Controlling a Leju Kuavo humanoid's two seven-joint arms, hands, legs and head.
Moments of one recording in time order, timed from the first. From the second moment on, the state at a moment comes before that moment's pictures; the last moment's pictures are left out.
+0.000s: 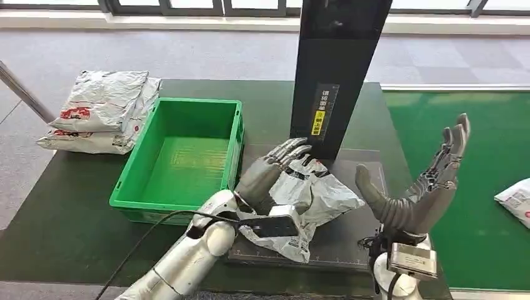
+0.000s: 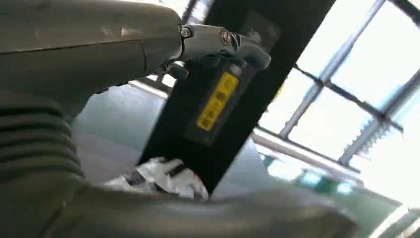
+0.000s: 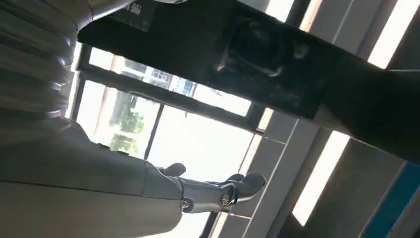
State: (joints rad) left arm -0.49 -0.25 -0.56 -1.09 -0.75 0.10 -0.43; right arm -0.09 0.13 0.20 -1.77 0.30 -0.44 -0.70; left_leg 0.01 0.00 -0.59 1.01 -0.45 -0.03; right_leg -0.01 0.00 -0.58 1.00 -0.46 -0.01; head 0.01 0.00
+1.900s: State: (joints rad) left arm -0.53 -0.18 -0.58 -0.81 -0.78 0.43 -0.51; right arm -0.08 0.06 0.28 -1.72 0.22 -0.32 -0.70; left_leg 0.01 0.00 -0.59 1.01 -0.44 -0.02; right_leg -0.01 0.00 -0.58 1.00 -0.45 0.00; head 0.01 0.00
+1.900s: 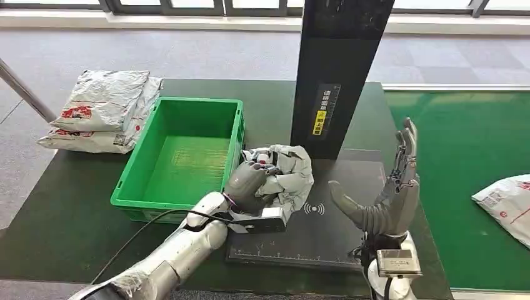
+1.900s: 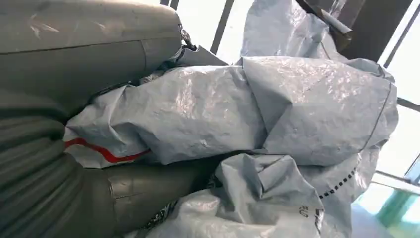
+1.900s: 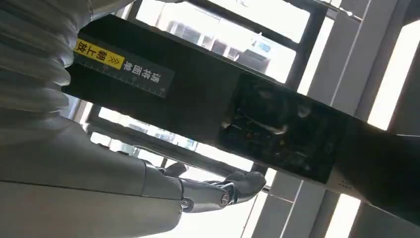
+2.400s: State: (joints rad) left arm -0.47 -0.07 -0.40 -1.29 -0.82 0.51 -0.37; right arm -0.04 0.04 0.28 -1.75 0.19 -0.31 -0.70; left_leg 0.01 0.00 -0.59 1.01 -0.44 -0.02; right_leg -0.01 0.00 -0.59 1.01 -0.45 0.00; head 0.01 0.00
